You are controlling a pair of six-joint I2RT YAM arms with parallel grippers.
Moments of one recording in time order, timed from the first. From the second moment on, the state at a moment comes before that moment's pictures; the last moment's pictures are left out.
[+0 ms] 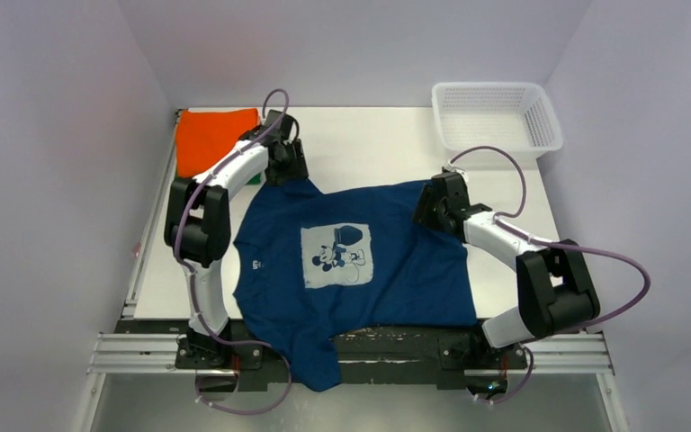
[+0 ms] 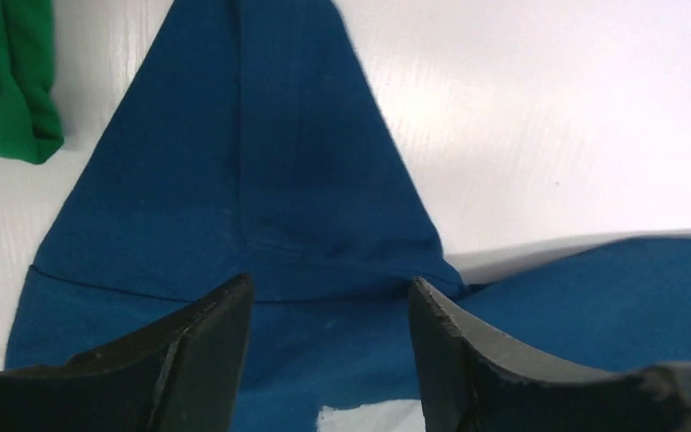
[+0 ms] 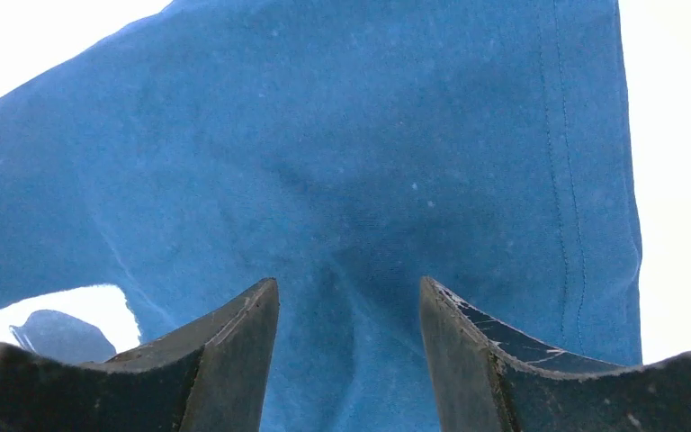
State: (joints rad) left arm -0.30 2.00 1.62 -0.64 -0.07 -0.51; right arm 0.31 1.46 0.79 -0.19 0.14 0.58
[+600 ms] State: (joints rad) left arm -0.24 2.11 1.59 -0.62 0.01 -0.61; right arm 0.31 1.53 0.79 -0.19 0.17 0.60
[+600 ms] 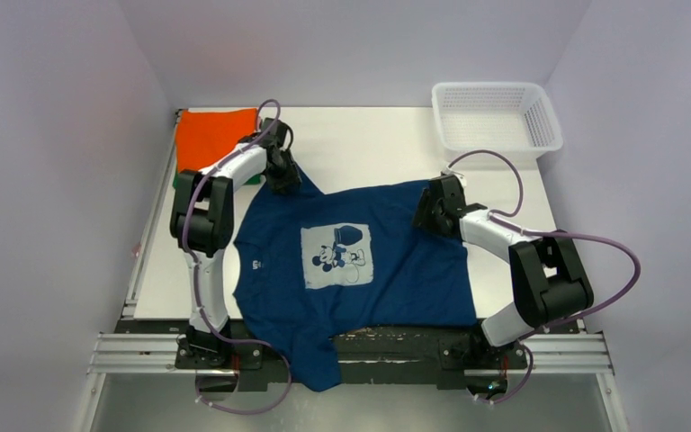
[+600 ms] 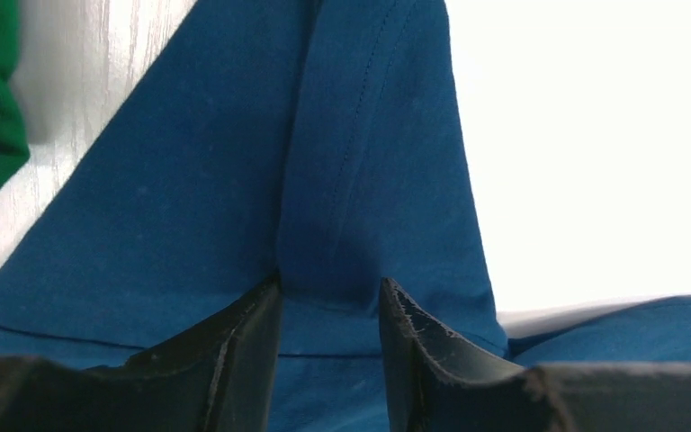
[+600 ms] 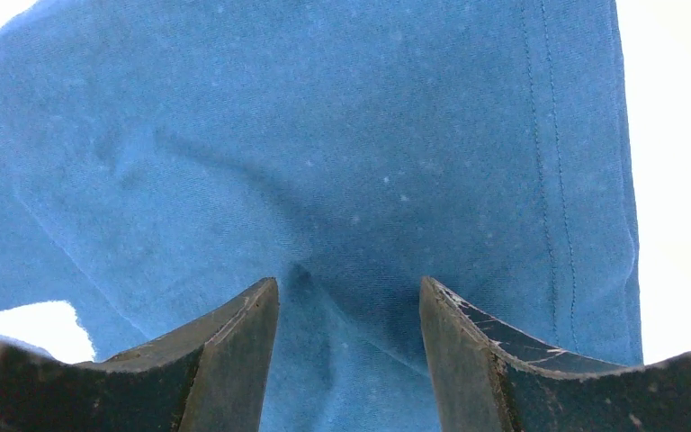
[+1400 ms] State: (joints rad) left arm -0.23 2.20 1.75 -0.58 0.18 -0.68; right arm 0.31 1.58 0.82 -0.20 0.20 0.60
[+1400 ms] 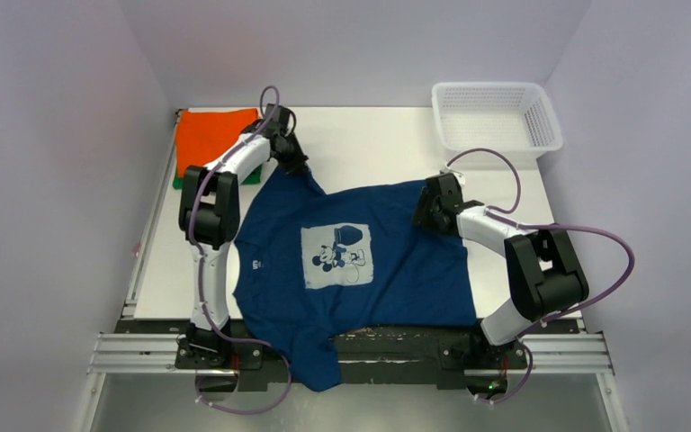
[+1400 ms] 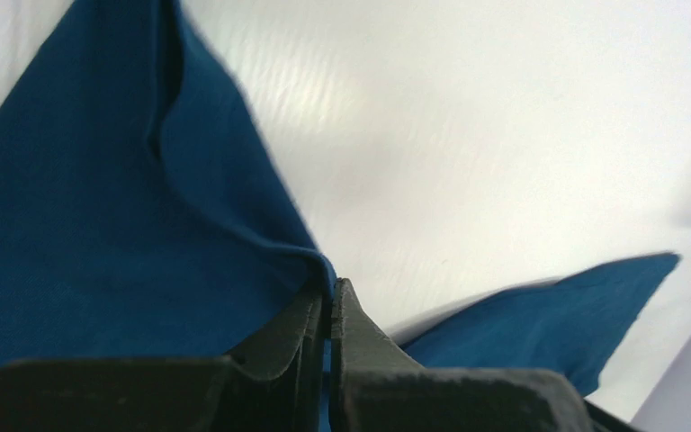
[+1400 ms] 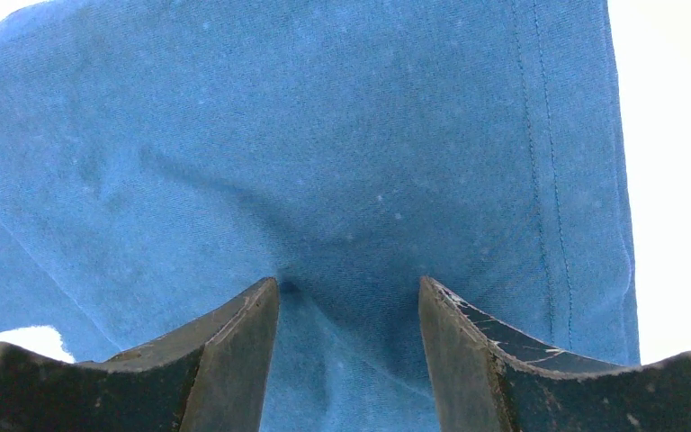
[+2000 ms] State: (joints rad) left arm -0.34 2.20 1.95 -0.65 0.14 -0.68; right arm 0.31 1.57 0.83 -0.25 0.25 0.60
